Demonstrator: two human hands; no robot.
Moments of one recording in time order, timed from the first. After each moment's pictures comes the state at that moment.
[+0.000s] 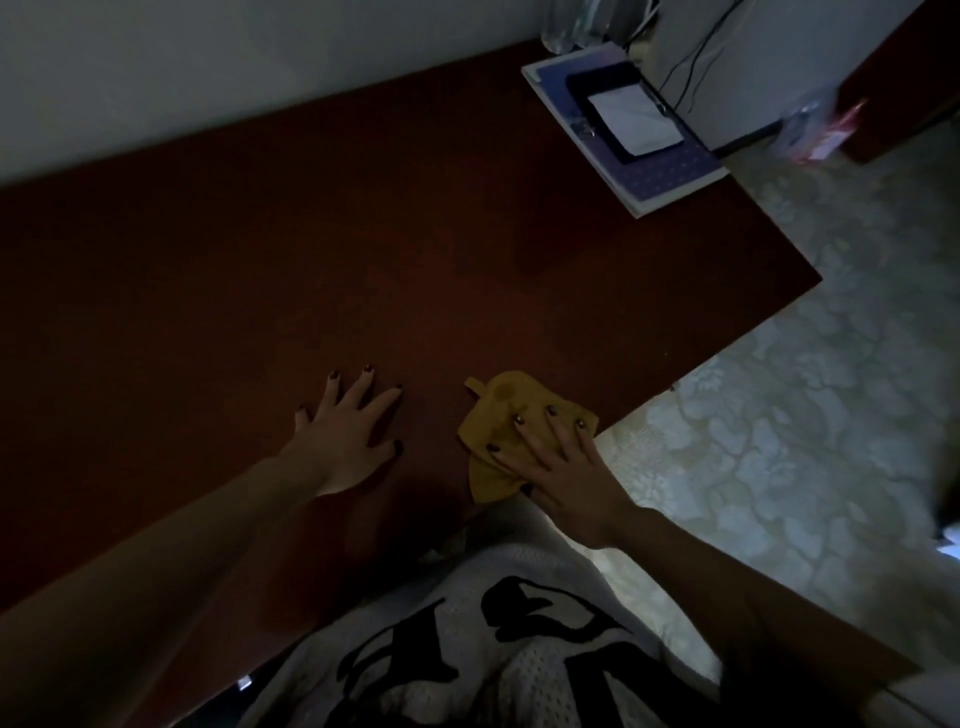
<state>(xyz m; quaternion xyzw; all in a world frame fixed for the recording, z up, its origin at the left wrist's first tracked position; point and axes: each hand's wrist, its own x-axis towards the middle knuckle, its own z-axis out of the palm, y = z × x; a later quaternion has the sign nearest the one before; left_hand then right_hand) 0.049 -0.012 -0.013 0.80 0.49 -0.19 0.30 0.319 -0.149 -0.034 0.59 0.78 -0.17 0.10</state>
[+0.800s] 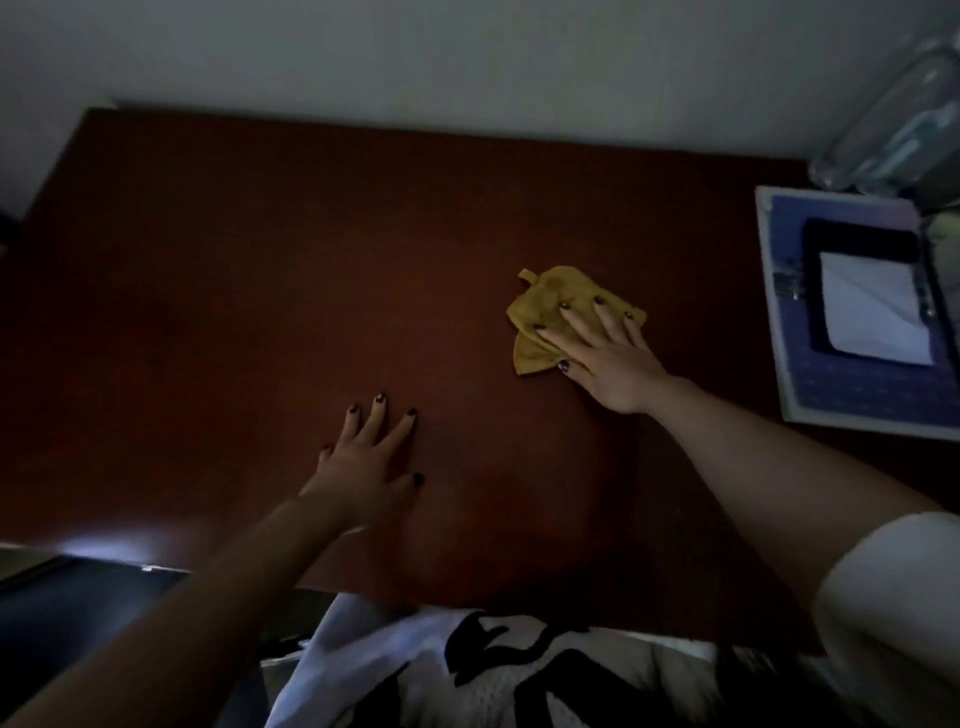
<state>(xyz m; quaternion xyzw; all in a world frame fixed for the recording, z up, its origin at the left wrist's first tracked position) 0.134 -0.041 -0.008 0.57 0.74 -0.13 0.33 0.390 0.171 -0.032 0.39 0.89 -0.18 0.17</state>
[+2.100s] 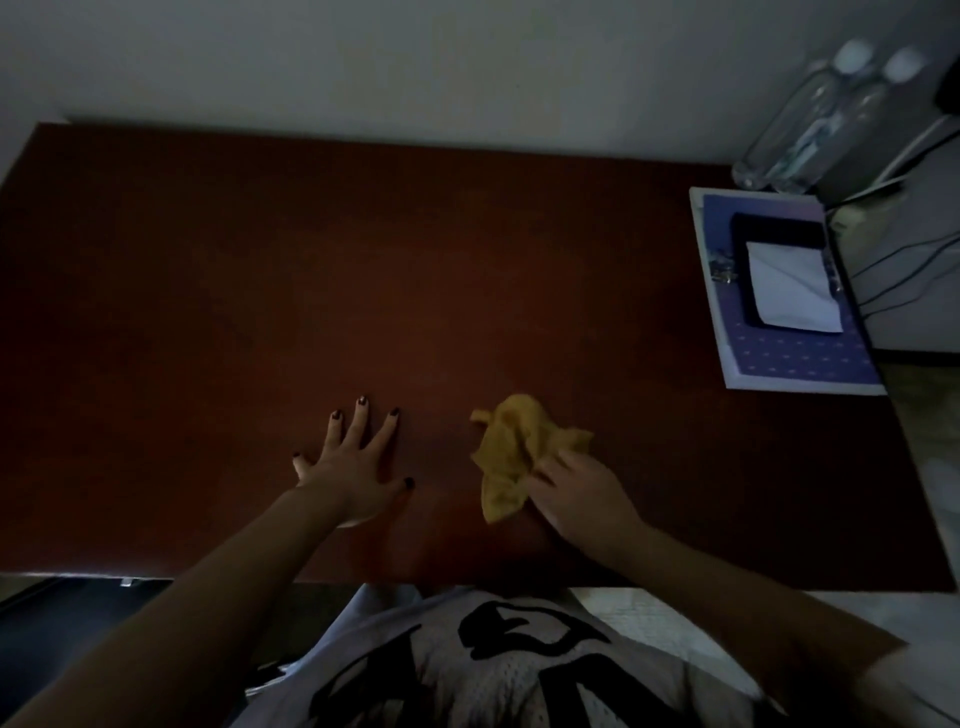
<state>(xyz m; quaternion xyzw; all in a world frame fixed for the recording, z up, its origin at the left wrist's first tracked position) 0.140 -0.044 -0.003 0.56 0.73 -0.20 0.35 0.419 -0.004 -0.030 0.30 0.95 0.00 -0.12</state>
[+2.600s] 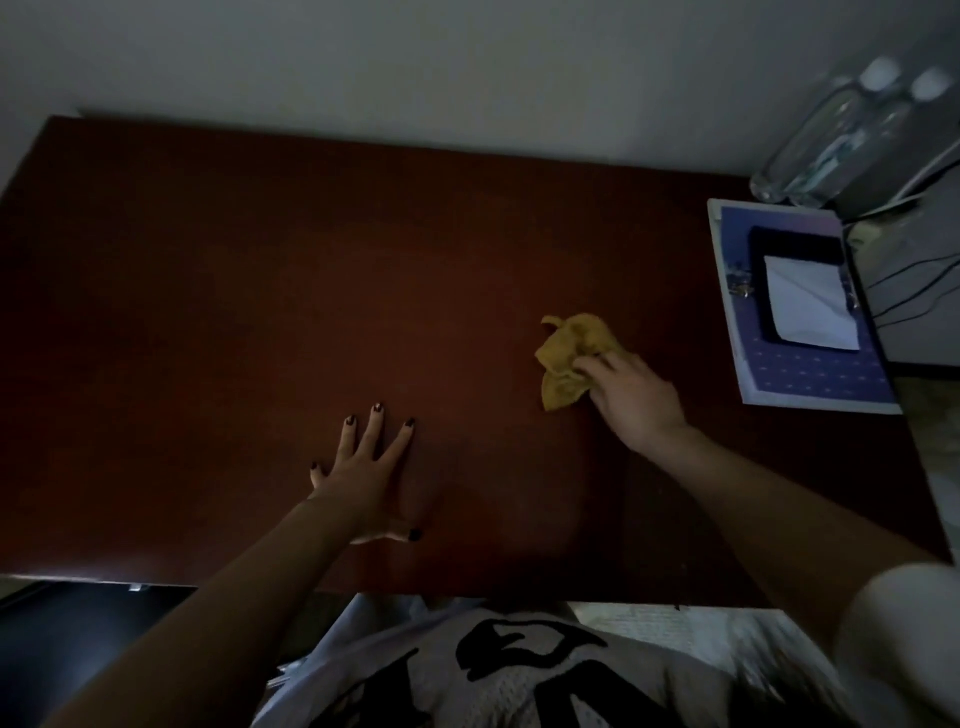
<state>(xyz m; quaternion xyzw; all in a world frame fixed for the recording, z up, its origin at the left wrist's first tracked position) 0.132 -0.049 0.002 0.58 0.69 -0.19 0.38 0.416 0.112 -0.005 0.52 0.85 -0.10 0.07</state>
